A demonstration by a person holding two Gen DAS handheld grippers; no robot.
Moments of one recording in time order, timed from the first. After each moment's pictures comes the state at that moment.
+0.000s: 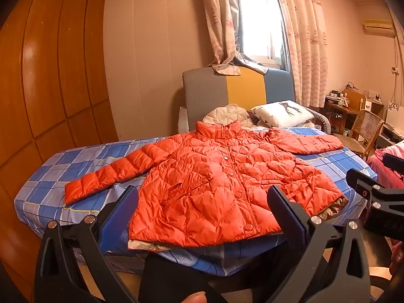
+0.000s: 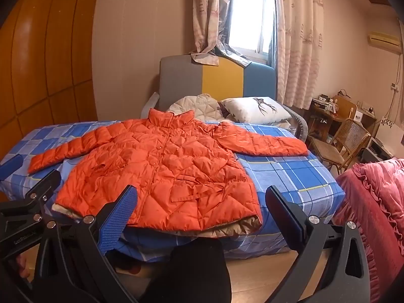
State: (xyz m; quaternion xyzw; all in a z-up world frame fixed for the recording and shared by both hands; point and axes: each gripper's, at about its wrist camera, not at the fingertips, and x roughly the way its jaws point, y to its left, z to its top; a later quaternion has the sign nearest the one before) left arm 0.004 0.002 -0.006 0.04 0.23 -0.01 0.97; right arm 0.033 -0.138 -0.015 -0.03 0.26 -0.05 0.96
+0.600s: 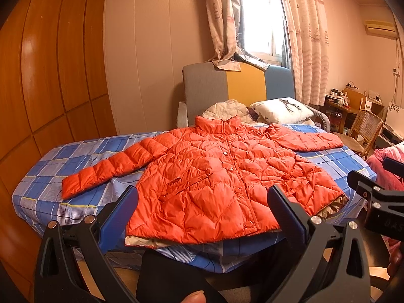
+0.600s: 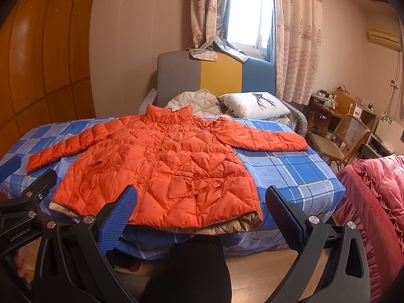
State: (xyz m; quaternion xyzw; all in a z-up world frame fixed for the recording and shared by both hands) left arm 0.011 0.002 -0.011 0.03 0.24 -0.01 0.97; right arm 0.038 -0.143 -0.022 -0.02 0.27 -0.06 0.96
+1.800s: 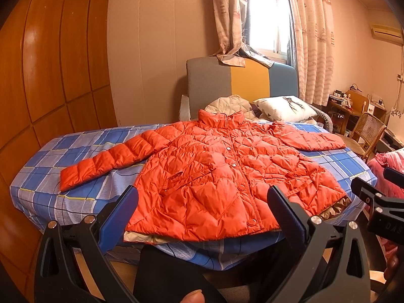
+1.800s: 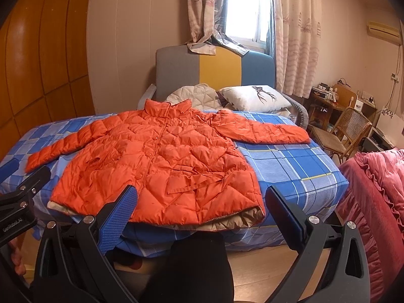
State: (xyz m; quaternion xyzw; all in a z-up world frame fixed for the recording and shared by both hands) left arm 0.021 0.012 -0.017 0.01 0.26 -0.01 0.97; right arm 0.044 -0.147 -0.033 -0.01 0.29 -0.06 0.96
